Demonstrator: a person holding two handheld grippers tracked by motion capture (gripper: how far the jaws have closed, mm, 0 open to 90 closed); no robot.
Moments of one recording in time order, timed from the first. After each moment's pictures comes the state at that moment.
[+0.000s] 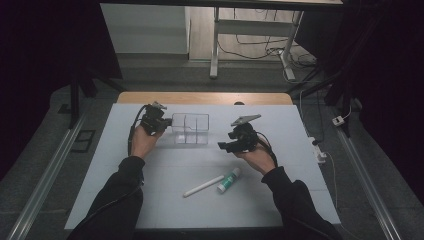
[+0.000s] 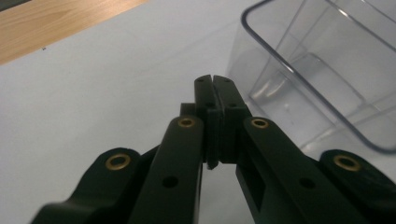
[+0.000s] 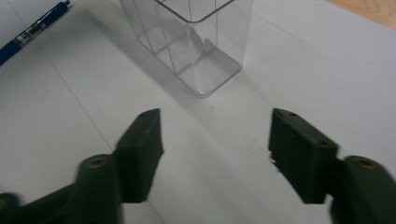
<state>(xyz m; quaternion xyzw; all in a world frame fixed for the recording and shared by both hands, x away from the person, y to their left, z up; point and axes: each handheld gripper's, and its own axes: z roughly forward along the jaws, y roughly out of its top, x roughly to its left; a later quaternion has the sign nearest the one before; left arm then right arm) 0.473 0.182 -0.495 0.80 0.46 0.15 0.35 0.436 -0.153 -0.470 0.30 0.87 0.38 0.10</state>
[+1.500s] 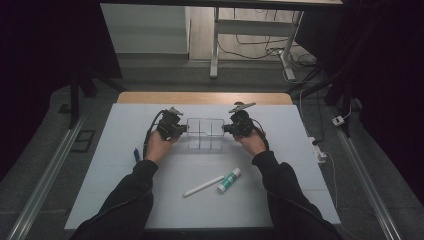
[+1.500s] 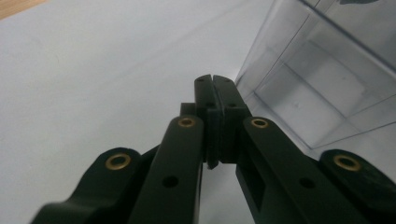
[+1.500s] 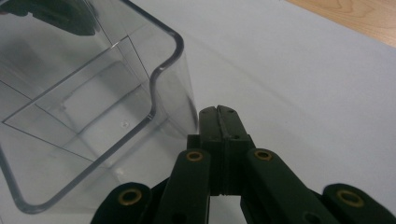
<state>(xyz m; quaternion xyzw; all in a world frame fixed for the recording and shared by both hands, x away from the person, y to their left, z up) 0.470 0.134 -0.509 0.83 0.42 0.11 0.35 0.506 -0.148 -0.495 0.32 0.87 0.37 0.11</state>
